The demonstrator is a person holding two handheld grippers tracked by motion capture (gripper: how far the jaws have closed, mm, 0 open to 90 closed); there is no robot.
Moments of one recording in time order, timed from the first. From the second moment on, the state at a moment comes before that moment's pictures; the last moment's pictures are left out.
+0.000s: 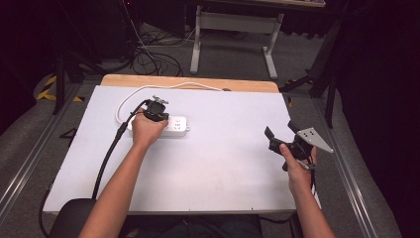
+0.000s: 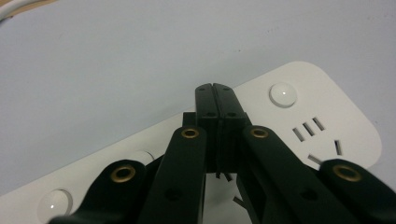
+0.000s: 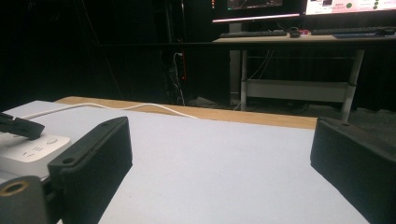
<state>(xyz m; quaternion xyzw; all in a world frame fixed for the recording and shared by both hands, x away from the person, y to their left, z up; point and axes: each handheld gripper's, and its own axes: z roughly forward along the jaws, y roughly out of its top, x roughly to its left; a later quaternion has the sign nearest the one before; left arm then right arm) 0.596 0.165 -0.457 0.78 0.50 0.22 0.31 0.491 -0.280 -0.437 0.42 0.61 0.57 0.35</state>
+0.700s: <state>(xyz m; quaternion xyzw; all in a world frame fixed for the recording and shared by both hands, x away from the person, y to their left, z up) 0.598 0.174 -0.452 0.77 0.51 0.21 0.32 0.494 -0.281 -0.439 0.42 0.61 0.57 0.35</state>
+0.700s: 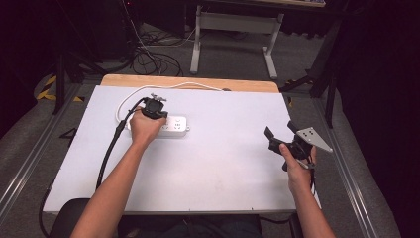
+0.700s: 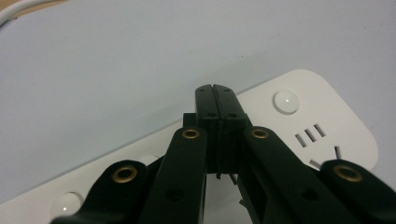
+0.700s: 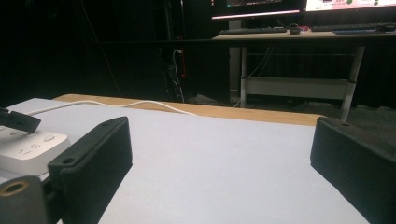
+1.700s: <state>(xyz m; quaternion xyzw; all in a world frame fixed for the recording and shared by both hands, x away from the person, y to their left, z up) 0.492 0.239 -0.412 0.66 0.46 0.31 0.51 0.494 -0.275 -0.440 0.42 0.62 0.56 0.35</state>
